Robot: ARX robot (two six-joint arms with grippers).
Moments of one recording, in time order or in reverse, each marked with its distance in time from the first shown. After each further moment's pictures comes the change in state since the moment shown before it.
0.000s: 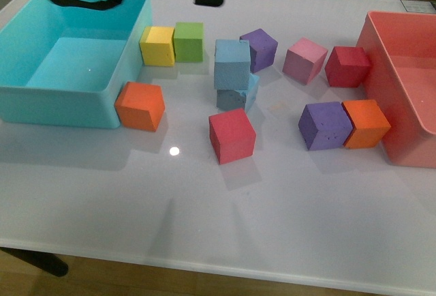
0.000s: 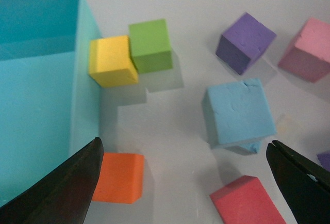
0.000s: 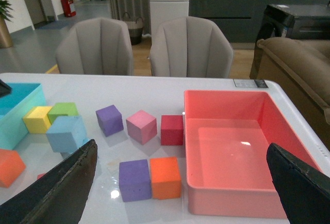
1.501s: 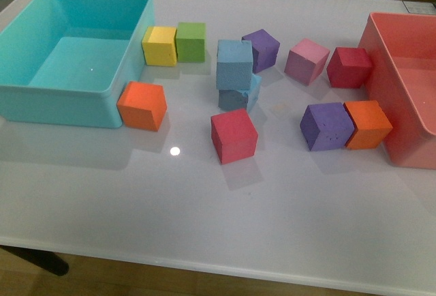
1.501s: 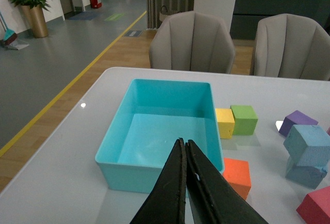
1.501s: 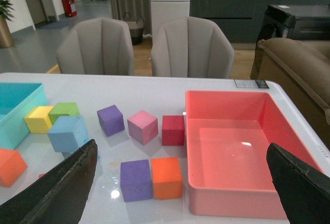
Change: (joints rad) left arm 0.460 -1.157 -1.195 0.653 0.296 0.188; right arm 0.000 0.000 0.000 0.000 0.000 0.000
